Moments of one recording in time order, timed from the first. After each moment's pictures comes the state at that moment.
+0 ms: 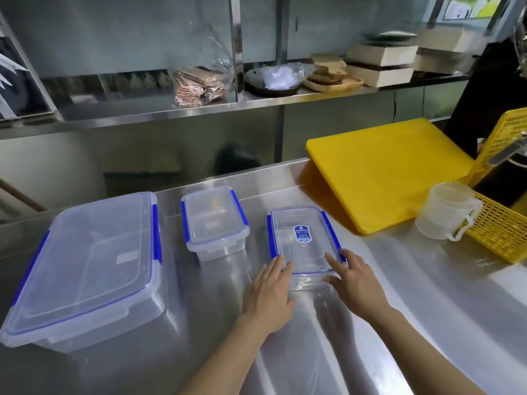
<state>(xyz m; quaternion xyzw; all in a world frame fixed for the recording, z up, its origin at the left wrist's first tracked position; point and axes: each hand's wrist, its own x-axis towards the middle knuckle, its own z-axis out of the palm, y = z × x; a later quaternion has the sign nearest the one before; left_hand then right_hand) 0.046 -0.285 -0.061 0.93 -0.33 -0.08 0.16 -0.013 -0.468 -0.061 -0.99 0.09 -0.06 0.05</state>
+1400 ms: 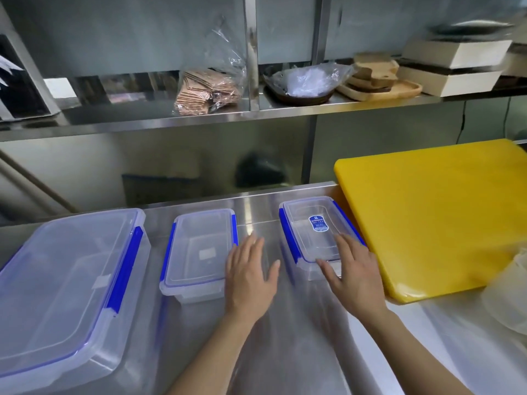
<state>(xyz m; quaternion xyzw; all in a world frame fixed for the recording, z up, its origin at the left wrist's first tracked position) 0.167 -0.345 -0.057 0.93 -0.14 0.18 0.30 0.136 -0.529 -0.051 -0.97 0.08 -0.18 0.17</state>
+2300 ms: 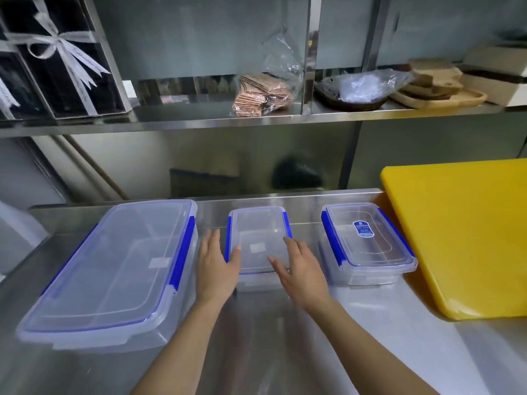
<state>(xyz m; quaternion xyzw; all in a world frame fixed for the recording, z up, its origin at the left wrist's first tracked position) 0.172 -0.227 -0.030 0.90 0.12 0.10 0.40 0.165 -0.382 -0.041 -0.93 -0.03 -0.06 0.35</state>
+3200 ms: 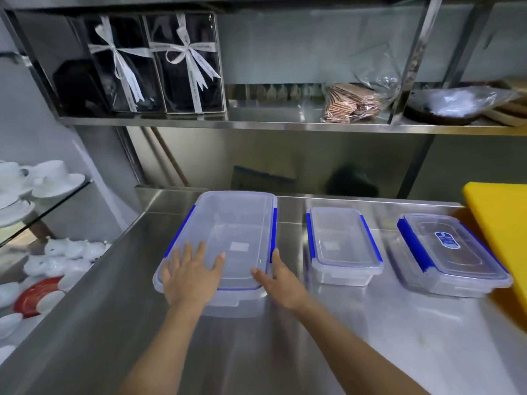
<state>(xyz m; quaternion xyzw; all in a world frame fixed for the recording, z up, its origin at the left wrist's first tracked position) 0.110 -0.022 -0.025 0.97 0.22 0.05 0.13 0.120 -0.194 -0.018 -0.82 -0.09 0.18 0.53</state>
